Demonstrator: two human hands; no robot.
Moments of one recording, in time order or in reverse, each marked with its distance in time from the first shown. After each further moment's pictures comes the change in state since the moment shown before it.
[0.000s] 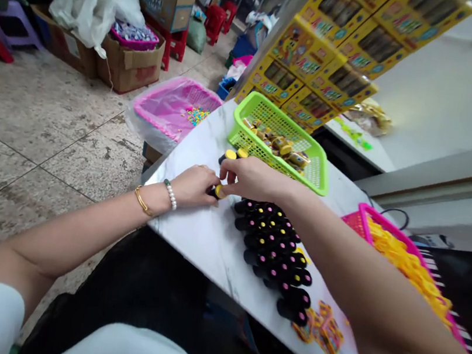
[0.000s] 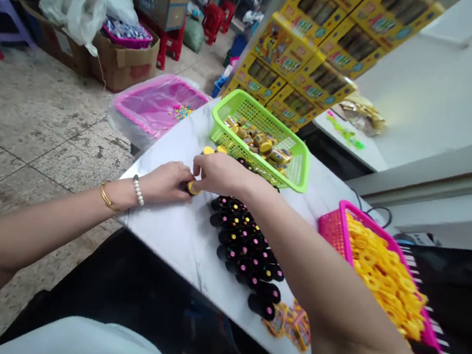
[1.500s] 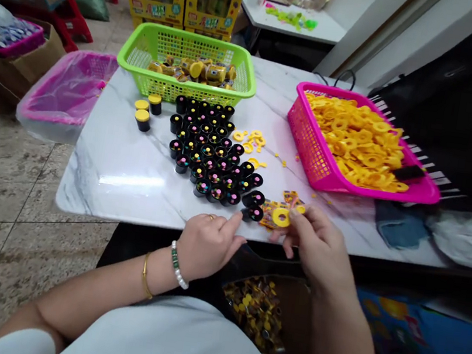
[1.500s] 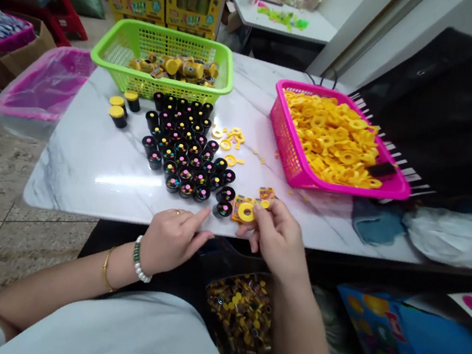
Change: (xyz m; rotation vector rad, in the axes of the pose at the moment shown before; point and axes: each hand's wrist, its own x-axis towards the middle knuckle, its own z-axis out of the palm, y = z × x) left_hand -0.063 0.188 0.105 0.066 0.118 0.356; right_hand -0.265 -0.008 0.204 1.475 0.978 0.866
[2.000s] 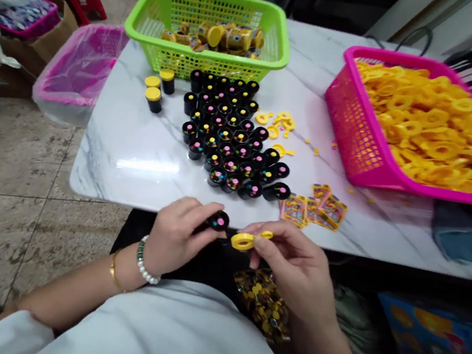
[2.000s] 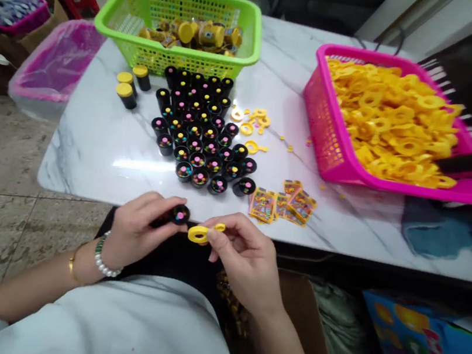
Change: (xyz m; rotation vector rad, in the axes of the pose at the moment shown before) left_hand -0.034 -0.029 -0.036 -0.257 0.096 -0.217; right_hand -0.042 0.004 0.053 0.149 -0.265 -0.108
